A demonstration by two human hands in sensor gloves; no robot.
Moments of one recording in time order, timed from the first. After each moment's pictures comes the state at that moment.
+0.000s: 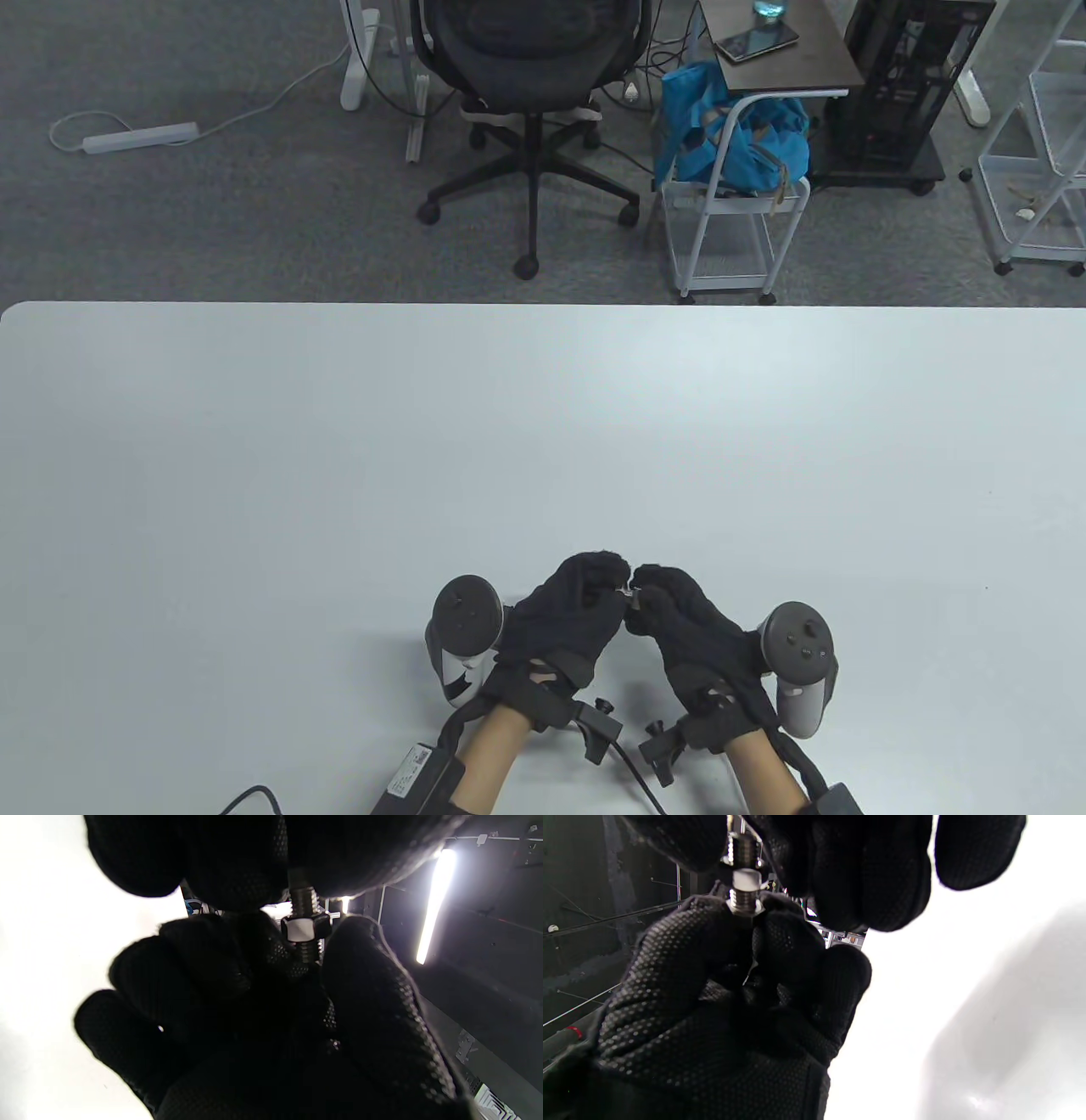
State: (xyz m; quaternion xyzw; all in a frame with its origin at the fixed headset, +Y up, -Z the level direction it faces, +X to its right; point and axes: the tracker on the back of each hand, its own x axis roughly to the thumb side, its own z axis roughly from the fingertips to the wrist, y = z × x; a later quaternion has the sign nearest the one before) left_hand -0.064 -0.743 -0.213 -0.04 -0.13 0.66 0.74; right_hand 0.156 -0.747 -0.191 0.05 0.03 0.75 0.66
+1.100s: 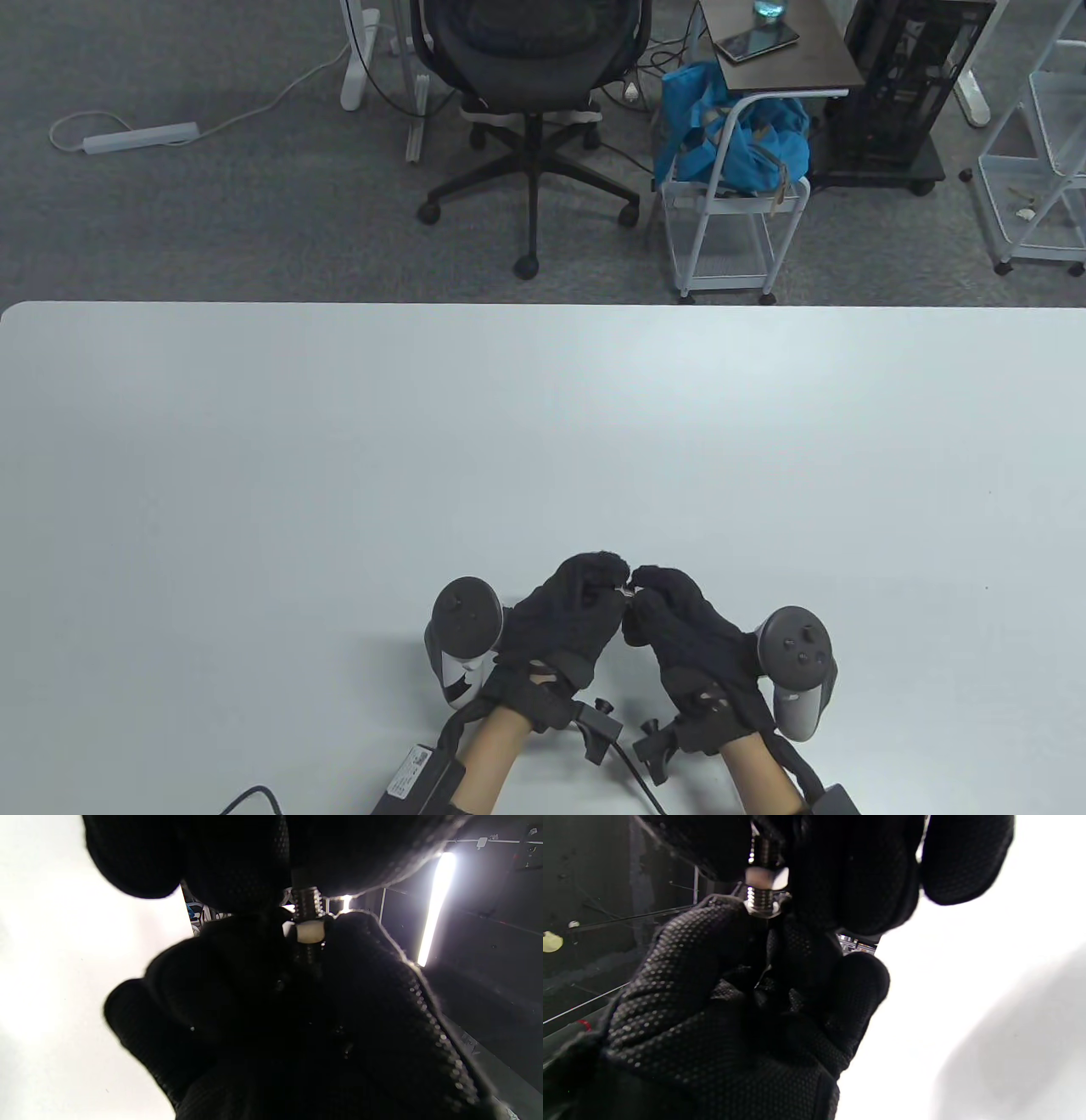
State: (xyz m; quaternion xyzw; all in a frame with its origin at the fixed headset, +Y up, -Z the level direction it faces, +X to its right) left_hand -0.066 -0.745 -0.214 -0.04 -0.12 0.66 0.74; right_hand 0.153 -0.739 -0.188 0.07 -0.02 0.77 0.63
